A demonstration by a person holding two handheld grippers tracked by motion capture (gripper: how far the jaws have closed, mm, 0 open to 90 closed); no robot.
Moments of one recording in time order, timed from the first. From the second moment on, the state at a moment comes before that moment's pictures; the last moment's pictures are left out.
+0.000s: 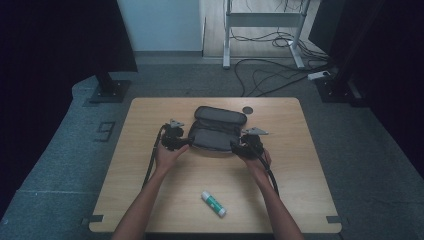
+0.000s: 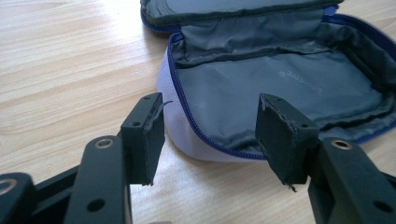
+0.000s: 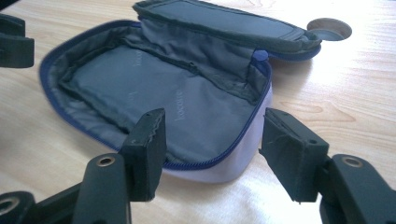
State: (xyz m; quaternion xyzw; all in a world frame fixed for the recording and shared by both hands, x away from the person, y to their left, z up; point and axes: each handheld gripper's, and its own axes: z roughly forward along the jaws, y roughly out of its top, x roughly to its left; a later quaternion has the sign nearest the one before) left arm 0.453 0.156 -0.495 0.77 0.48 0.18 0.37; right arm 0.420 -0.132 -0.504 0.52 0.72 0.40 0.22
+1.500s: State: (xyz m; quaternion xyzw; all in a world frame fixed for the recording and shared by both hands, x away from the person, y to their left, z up) left arm 0.479 0.160 -0.529 0.77 0.51 0.12 0.36; right arm 0.438 -0.130 -0.534 0.54 0.73 0.36 0.20
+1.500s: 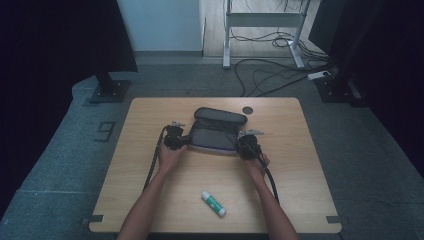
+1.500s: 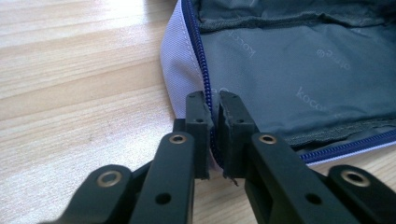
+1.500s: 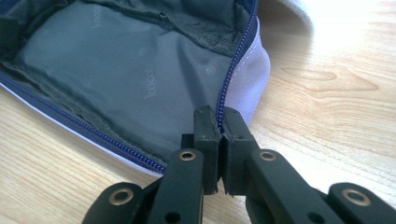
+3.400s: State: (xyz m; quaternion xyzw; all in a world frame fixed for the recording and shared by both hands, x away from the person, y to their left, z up) left arm 0.398 0.189 -0.453 0.77 0.43 0.12 0.46; right arm 0.365 -0.140 -0.467 0.48 0.70 0.47 0.23
